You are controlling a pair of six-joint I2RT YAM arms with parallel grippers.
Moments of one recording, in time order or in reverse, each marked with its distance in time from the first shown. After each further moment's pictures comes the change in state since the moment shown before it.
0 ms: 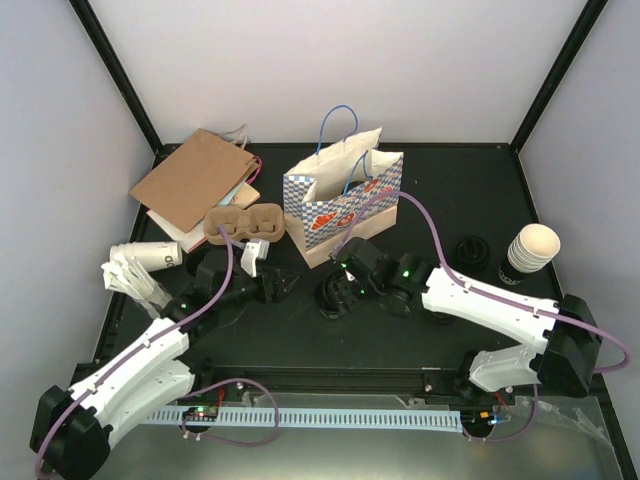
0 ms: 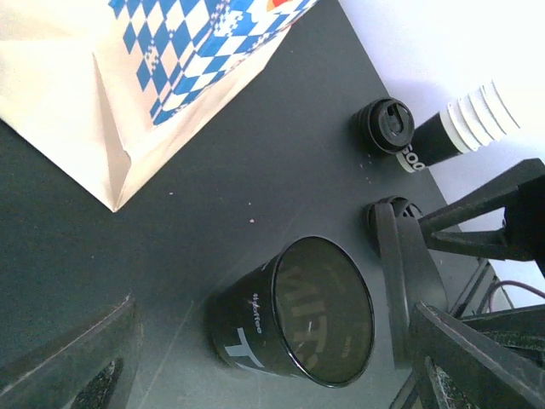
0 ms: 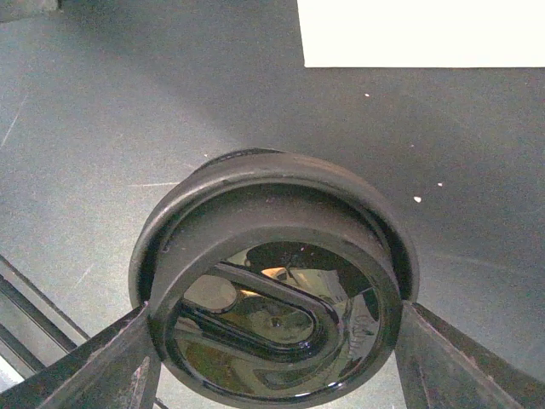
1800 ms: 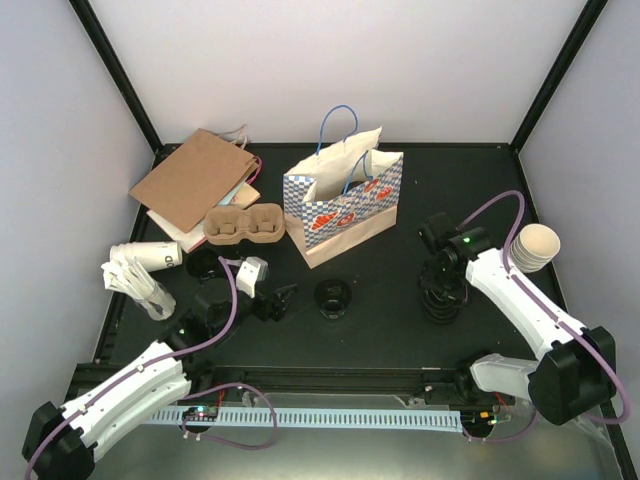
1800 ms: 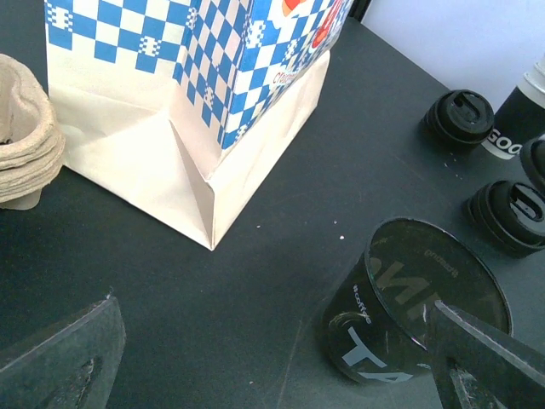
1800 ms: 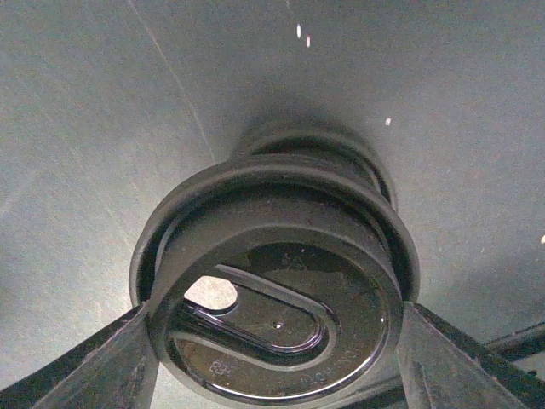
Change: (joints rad) left arm -0.129 -0.202 -0.207 0.117 -0.312 0.283; right arm -0.605 -0.104 -0.048 -0.512 0.090 0.391
